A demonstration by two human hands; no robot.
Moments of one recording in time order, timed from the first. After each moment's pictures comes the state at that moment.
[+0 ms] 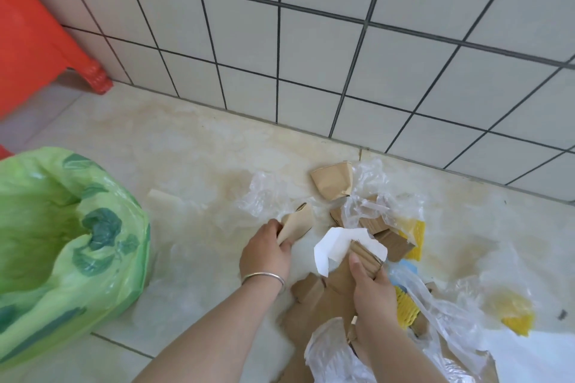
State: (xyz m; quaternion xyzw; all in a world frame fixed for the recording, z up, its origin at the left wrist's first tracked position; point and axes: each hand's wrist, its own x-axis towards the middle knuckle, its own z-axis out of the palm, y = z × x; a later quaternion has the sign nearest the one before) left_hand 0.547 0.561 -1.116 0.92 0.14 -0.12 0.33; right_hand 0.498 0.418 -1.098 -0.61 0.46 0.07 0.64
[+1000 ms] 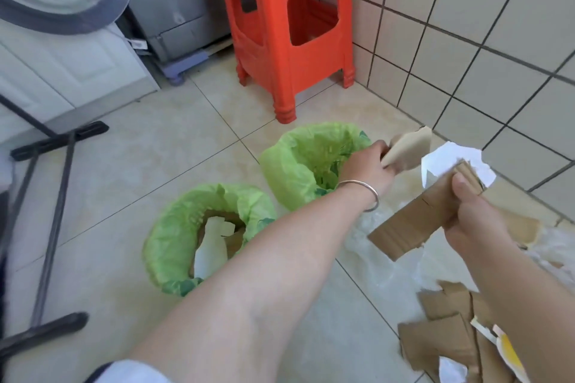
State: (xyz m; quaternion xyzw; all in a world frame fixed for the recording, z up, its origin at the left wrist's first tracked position) left_hand 0.464 0.732 -0.893 0.88 0.22 0.04 0.41; right_hand 0.499 0.583 -0.911 -0.58 0.22 0.19 0.76
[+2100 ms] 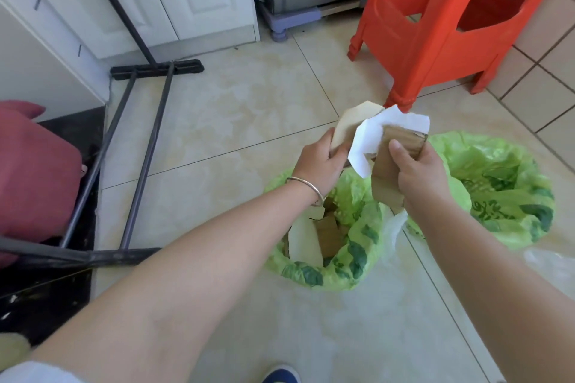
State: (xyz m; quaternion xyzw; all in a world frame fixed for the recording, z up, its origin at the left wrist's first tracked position) left_hand 0.259 0.984 -0.917 0.73 0.36 0.20 0.55; right_hand 0.361 0.879 -0.901 -0.76 -0.13 0.26 0.59
